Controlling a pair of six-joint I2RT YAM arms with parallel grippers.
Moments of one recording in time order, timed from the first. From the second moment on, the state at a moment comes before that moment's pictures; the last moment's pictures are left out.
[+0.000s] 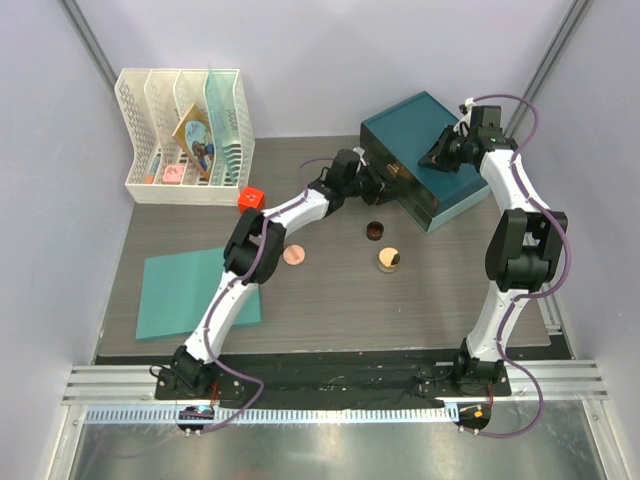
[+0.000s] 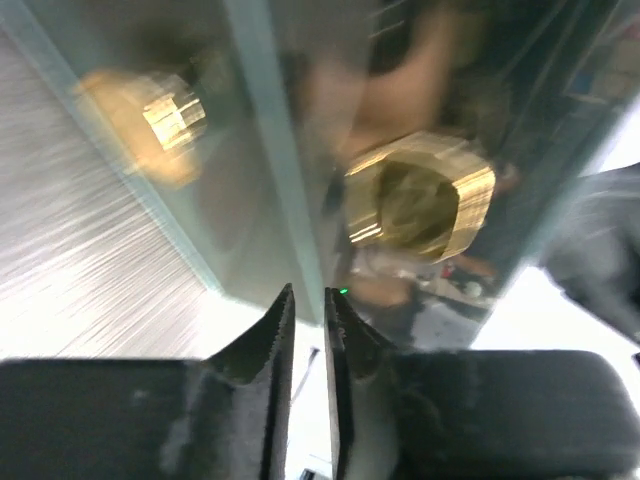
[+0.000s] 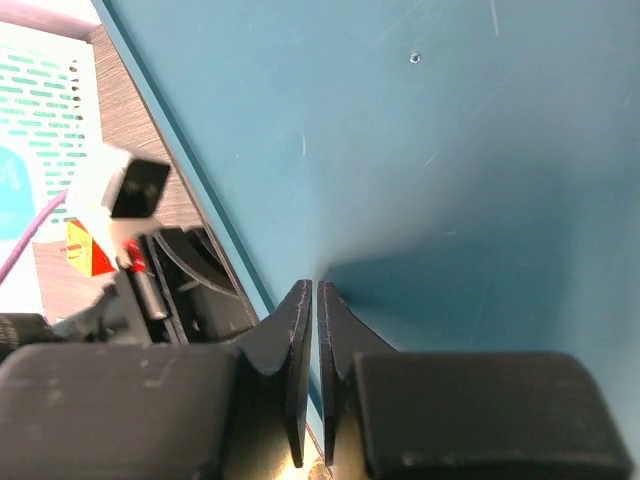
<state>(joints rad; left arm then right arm) -0.65 2.59 2.17 0.08 0.48 -1.35 -0.06 1.97 1.73 -0.54 -0.45 0.40</state>
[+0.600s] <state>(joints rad) -0.58 2.44 1.84 0.15 0.44 -1.33 -0.06 1.97 1.73 -0.54 -0.45 0.40</state>
